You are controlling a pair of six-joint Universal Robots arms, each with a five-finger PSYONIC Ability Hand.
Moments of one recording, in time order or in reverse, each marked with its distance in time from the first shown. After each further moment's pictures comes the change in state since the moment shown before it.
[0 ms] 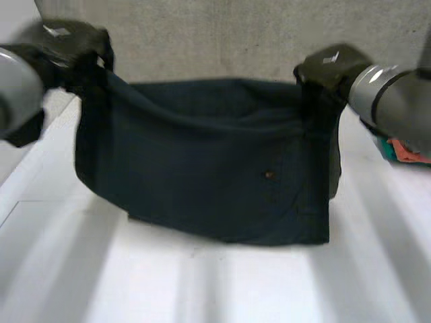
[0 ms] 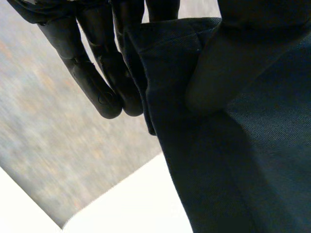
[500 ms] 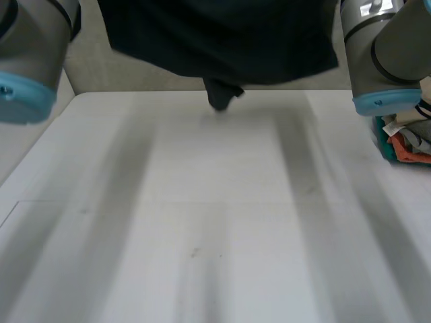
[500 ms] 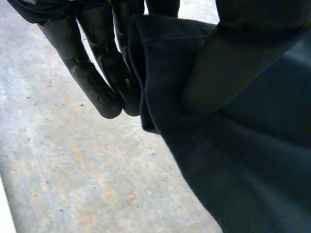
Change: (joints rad) left arm -0.088 -0.206 0.314 0.444 -0.124 -0.065; right arm 0.001 0.152 -0.172 -0.838 0.083 0.097; left_hand 0.000 0.001 0.001 0.000 0.000; right_hand 0.002 0.000 0.001 0.007 0.013
